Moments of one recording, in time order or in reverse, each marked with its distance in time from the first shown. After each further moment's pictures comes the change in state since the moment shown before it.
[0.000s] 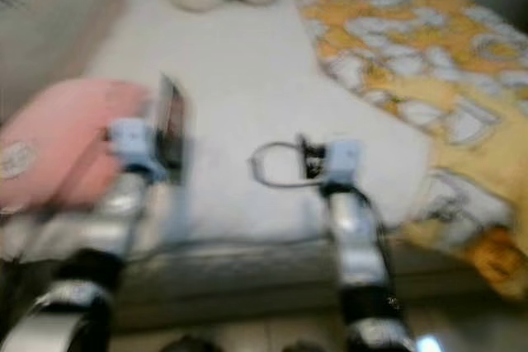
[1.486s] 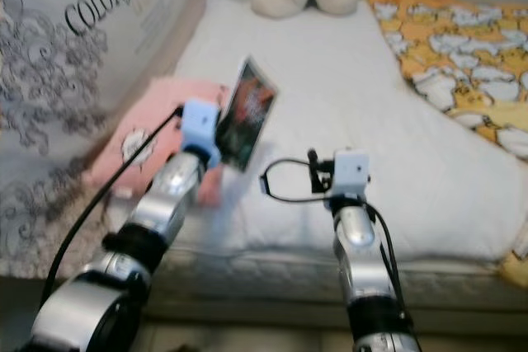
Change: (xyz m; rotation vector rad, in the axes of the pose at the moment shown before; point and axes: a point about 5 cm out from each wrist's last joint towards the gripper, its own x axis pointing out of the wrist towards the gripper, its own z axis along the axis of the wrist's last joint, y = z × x) left arm 0.021 -0.074 0.053 0.031 -0.137 -0.292; right arm -0.011 -0.003 -0.008 -0.063 0.014 -0.006
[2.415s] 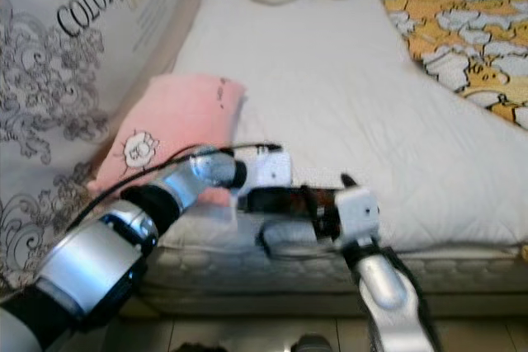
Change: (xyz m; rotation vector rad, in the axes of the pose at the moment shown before) left arm 0.005 -0.053 -0.007 0.852 0.235 -0.948; right arm -0.085 -0.009 0.010 -0.155 0.040 0.236
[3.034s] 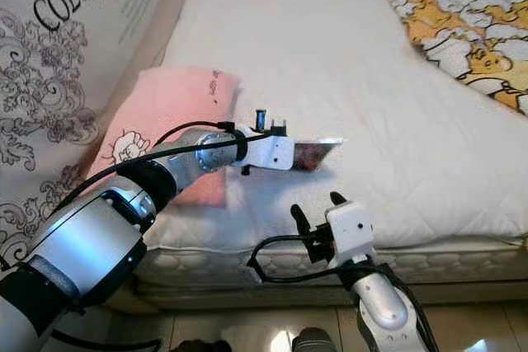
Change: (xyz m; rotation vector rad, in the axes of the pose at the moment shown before) left arm -0.010 0.035 0.006 0.264 0.087 0.324; right arm -0.010 0.018 0.000 0.056 0.058 0.047
